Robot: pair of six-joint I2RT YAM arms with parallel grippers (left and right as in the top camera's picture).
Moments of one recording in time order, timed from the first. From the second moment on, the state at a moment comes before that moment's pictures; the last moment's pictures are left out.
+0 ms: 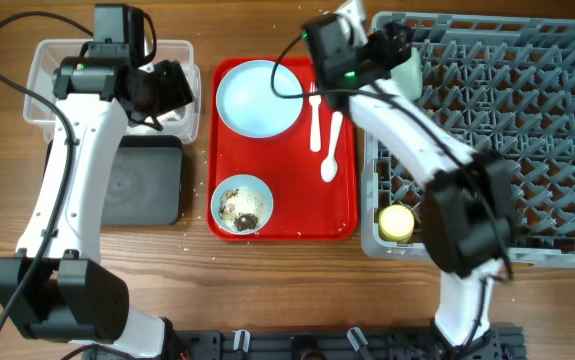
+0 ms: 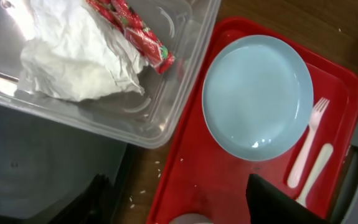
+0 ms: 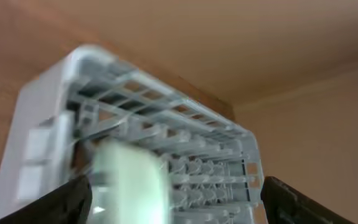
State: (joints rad) left arm -0.05 1.70 1.60 -1.02 0.05 -0.42; right arm 0.45 2.06 1.67 -0.41 1.03 -0.28
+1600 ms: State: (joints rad) left arm 0.15 1.56 1.39 -1.18 0.48 -0.15; right arm -0.09 1.57 1.64 -0.94 -0.09 0.00
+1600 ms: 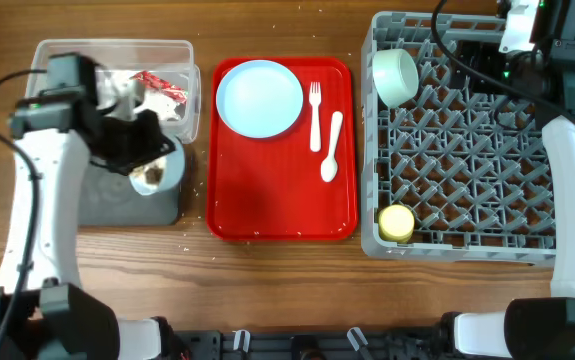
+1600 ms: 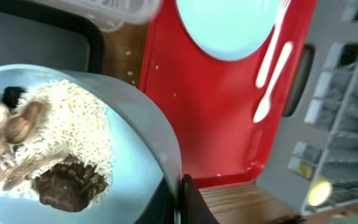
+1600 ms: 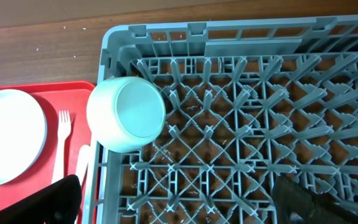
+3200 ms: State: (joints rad) left arm 0.09 1.70 1.41 -1.05 0.95 -0.19; right arm -0.10 1.57 1.64 -0.98 -0.16 0.05
